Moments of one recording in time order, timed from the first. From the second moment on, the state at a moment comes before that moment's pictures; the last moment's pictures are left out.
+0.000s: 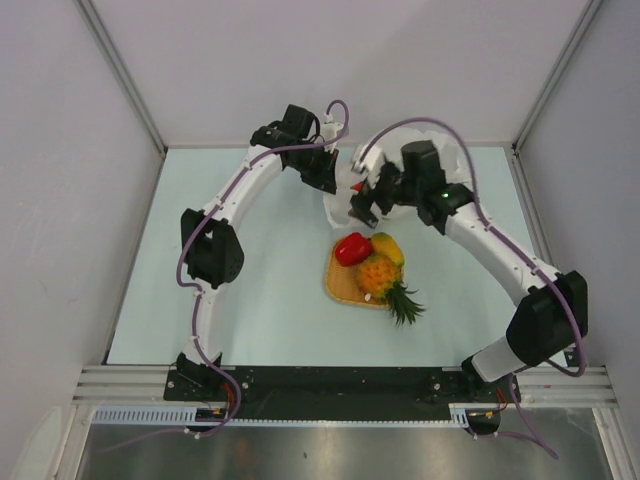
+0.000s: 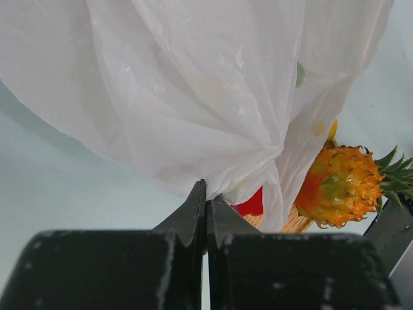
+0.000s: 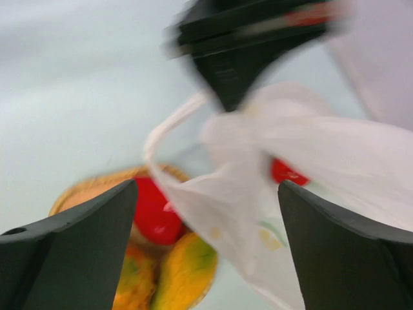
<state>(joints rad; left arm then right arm) -0.44 2.21 2.23 -0.97 0.52 0.10 0.51 1.53 1.36 -0.39 -0.48 -0.54</state>
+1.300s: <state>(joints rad) -0.51 1.88 1.87 -0.97 0.34 0.35 0.31 2.33 1.85 -0.09 -0.25 -0.07</state>
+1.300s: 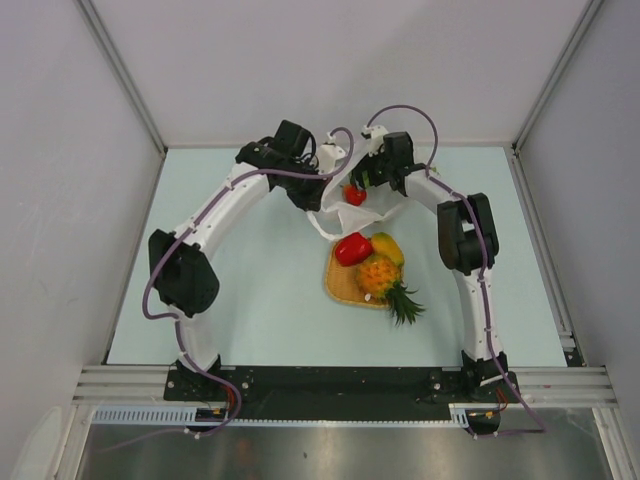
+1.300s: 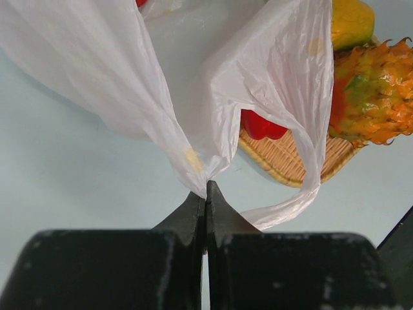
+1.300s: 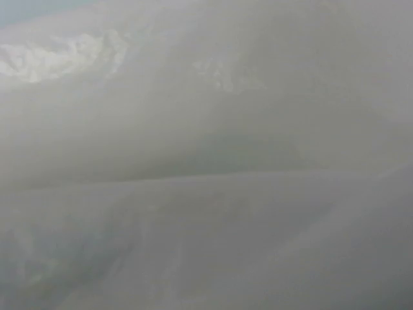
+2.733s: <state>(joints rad) -0.47 2.09 2.17 -0.94 0.41 0.18 0.52 1.62 1.50 -0.55 -0.64 -0.51</state>
